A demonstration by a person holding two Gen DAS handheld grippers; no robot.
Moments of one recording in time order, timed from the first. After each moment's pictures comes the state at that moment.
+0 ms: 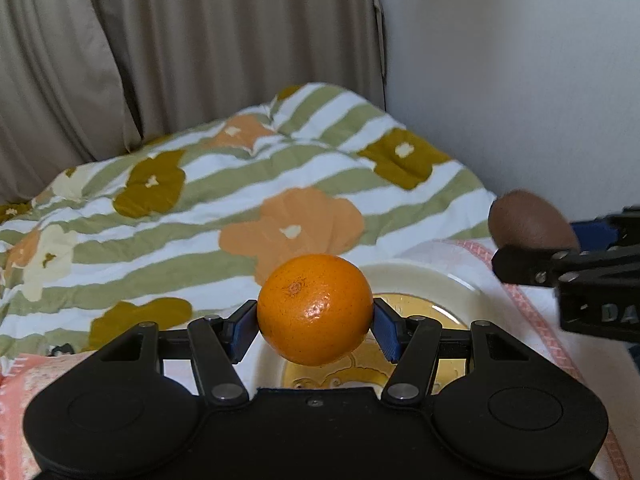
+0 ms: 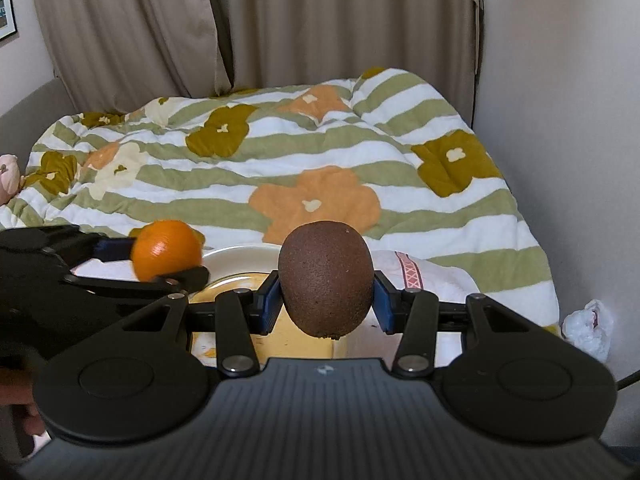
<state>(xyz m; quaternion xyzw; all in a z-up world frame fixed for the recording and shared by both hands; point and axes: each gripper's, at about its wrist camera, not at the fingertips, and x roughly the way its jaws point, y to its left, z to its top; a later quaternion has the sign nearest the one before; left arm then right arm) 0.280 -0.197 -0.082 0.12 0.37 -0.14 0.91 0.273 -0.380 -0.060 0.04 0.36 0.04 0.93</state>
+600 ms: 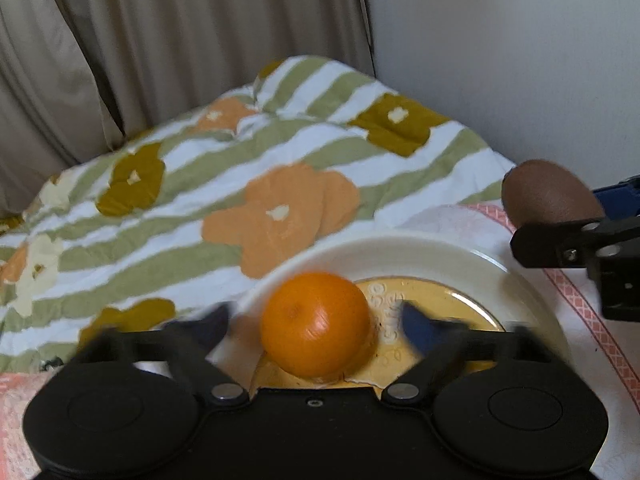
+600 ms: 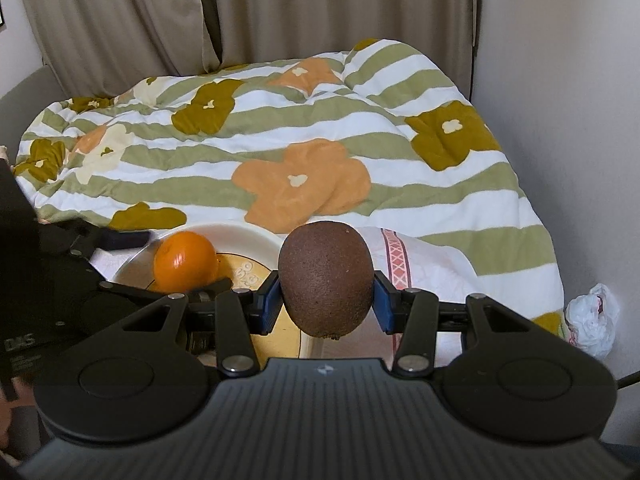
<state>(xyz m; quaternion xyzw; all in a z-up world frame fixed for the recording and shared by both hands) 0.301 -0.223 -0.119 0.17 0.37 -0.14 0.90 0.295 -0.394 -0.092 0.04 0.39 0.04 0.92</state>
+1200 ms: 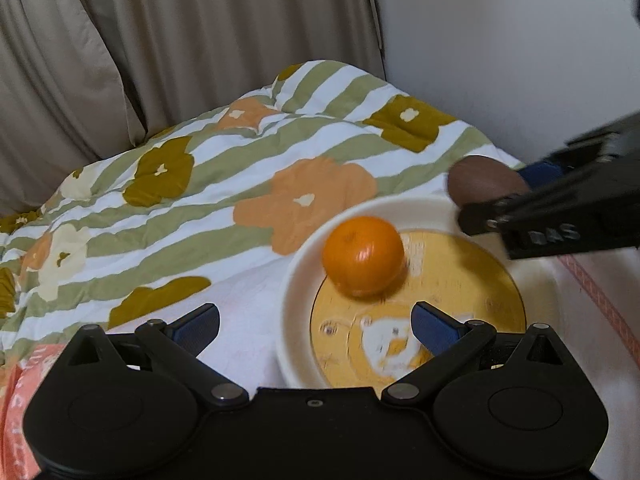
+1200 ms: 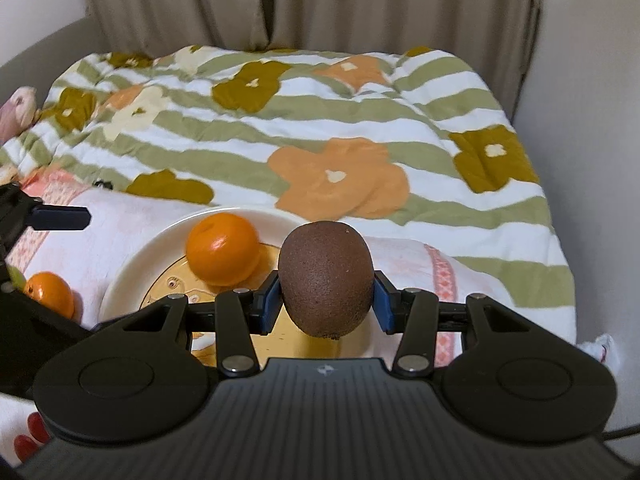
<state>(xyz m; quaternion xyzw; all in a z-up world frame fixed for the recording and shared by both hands) 0.257 -0.177 -0.099 0.17 0.37 -0.13 0.90 0.305 -0.350 -0.102 -0.03 0.40 0.10 0.91</state>
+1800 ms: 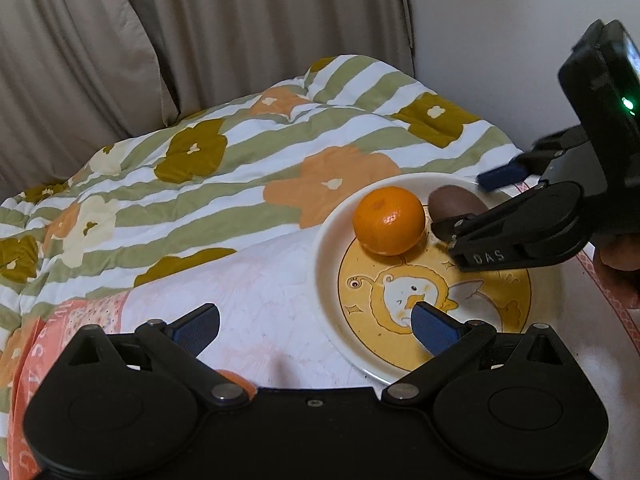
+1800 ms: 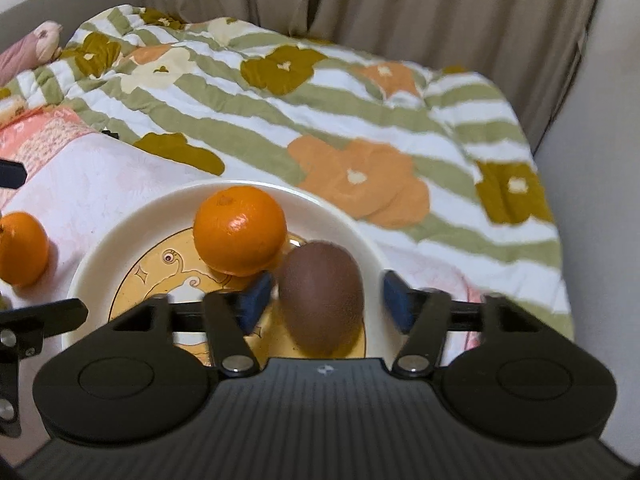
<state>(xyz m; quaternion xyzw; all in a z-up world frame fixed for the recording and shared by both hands) 0.227 -0.156 -0.095 0.15 0.38 -0.09 0.91 0.308 -0.309 -0.131 -0.14 0.37 0.13 0.91</state>
